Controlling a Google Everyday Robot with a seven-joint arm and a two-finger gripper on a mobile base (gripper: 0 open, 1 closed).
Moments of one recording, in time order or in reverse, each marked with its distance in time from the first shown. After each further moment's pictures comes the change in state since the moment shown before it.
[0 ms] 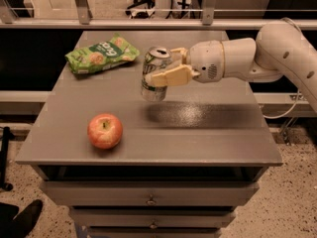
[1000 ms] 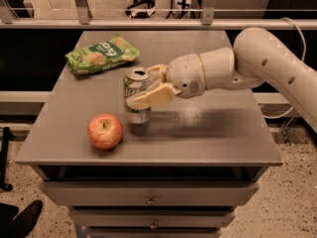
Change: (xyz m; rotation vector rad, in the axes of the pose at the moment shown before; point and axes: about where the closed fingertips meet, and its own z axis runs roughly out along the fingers) arm 0.019 0.049 0.044 -0.115 0.081 -0.023
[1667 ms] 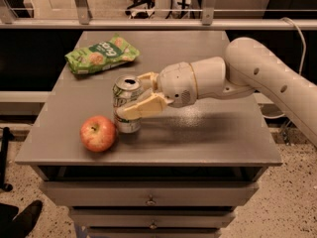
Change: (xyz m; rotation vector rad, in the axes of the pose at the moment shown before) arm 0.001 0.025 0.024 -0.056 -0.041 -0.027
